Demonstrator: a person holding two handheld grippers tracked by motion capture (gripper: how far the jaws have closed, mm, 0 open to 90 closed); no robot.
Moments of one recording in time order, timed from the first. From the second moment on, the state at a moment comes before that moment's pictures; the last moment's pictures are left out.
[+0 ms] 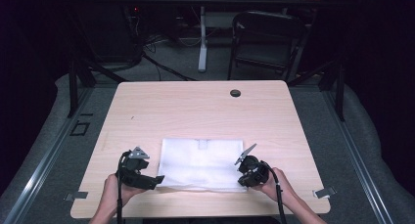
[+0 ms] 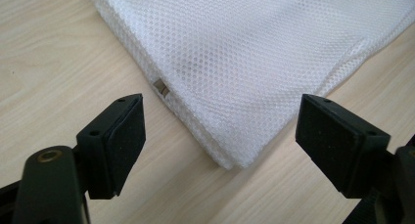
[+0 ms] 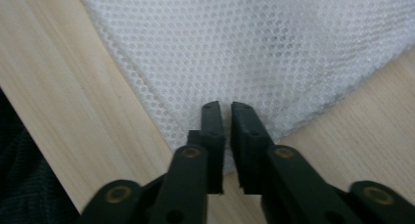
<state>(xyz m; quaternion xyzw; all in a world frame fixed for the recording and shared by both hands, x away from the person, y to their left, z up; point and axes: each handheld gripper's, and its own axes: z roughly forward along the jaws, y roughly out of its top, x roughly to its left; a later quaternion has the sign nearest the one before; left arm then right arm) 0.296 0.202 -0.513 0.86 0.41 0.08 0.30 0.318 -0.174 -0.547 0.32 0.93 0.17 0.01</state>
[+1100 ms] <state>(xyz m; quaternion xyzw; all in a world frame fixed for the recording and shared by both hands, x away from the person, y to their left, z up) 0.309 0.112 -0.540 0.92 0.26 0.04 0.28 0.310 -0.147 -0.548 0.25 0.95 0.18 0.04</state>
